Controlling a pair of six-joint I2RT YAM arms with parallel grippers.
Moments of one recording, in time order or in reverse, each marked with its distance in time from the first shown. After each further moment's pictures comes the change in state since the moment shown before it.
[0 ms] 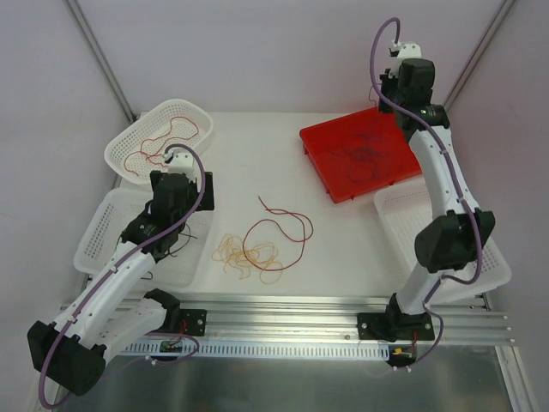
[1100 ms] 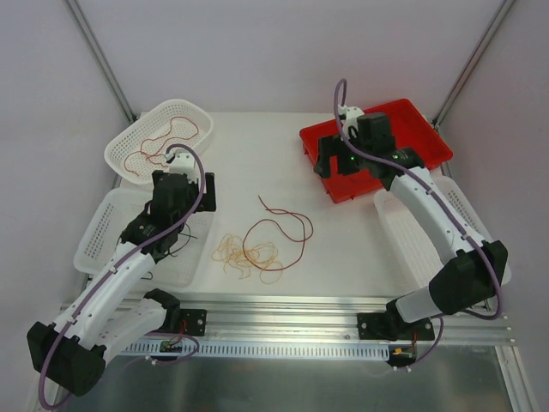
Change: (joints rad) left arm 0.000 -0.003 0.000 0.000 0.045 -0.002; right arm 0.204 -0.221 -0.416 -0.116 -0.283 0.129
